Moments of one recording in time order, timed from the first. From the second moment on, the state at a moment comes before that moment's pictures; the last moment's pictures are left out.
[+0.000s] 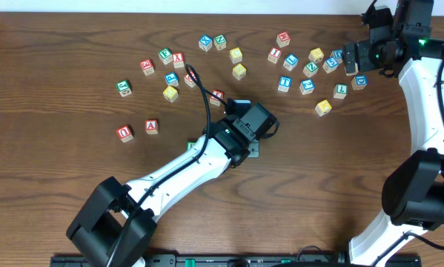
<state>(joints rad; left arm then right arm) -0.80 1.74 1.21 -0.65 -0.21 -0.73 -0.14 1.91 1.75 -0.78 -0.11 -0.30</state>
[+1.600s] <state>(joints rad) -0.80 1.85 1.14 -0.49 -0.09 -0.77 -0.14 1.91 1.75 -0.78 -0.11 -0.30</state>
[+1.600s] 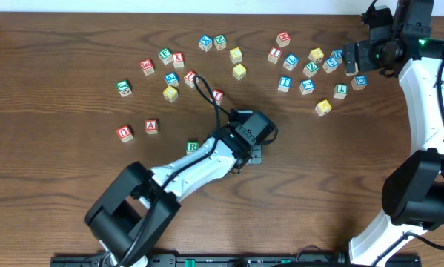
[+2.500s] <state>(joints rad) -0.80 1.85 1.13 -0.46 -0.14 -0.78 -0.14 1.91 1.75 -0.78 -0.11 -0.30</state>
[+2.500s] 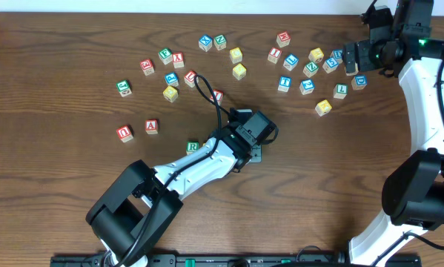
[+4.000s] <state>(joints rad) -0.80 1.85 1.13 -0.48 -0.17 -0.82 -0.14 1.91 1.75 -0.78 -0.11 -0.30</state>
